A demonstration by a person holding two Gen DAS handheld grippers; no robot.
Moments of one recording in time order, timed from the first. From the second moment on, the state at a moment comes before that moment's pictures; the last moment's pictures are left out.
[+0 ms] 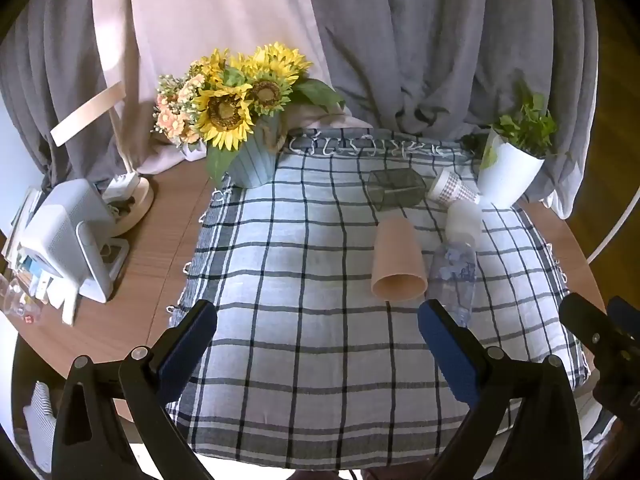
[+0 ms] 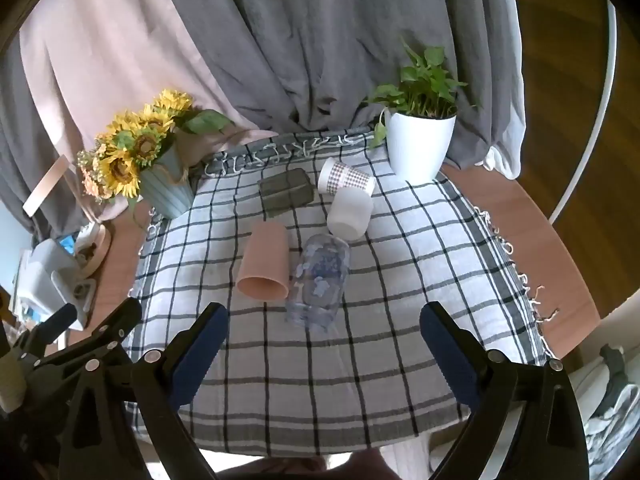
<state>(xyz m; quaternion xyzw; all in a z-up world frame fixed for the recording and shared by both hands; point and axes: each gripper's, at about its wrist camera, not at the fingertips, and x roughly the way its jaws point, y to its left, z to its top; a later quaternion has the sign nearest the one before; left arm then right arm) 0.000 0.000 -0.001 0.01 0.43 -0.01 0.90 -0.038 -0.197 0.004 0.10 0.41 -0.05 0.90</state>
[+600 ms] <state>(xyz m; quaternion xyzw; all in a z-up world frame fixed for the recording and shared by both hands) 0.001 0.002 0.000 0.01 0.43 0.01 0.90 -0.027 -0.194 0.002 0.10 0.42 -0.04 0.90</state>
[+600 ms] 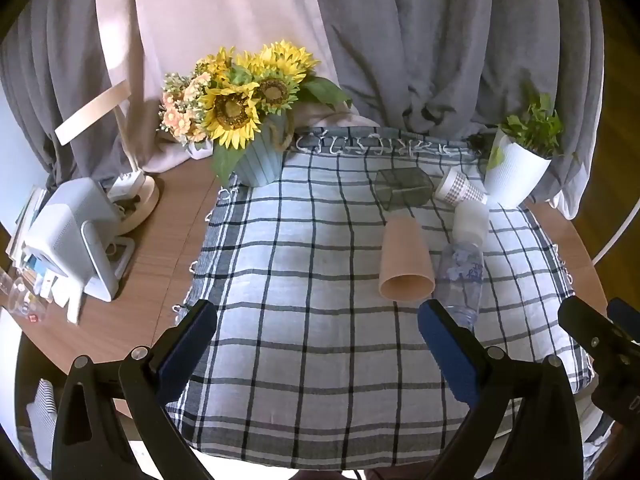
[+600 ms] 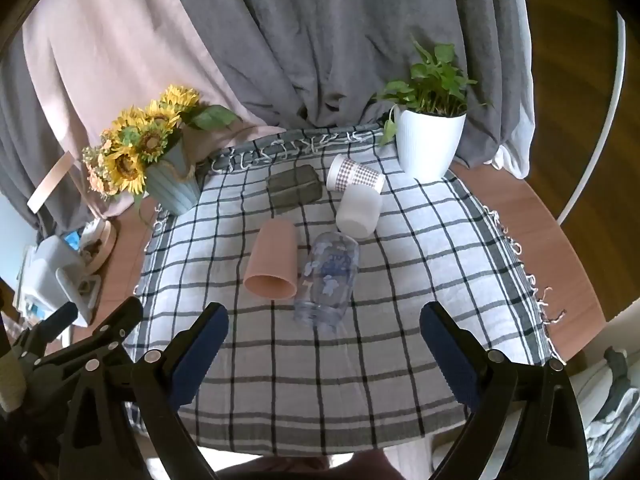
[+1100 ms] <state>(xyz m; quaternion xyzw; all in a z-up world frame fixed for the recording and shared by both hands) 0.004 0.003 -0.004 0.01 0.43 0.01 0.90 -0.026 -0.193 0.000 0.10 0.42 -0.04 0.90</state>
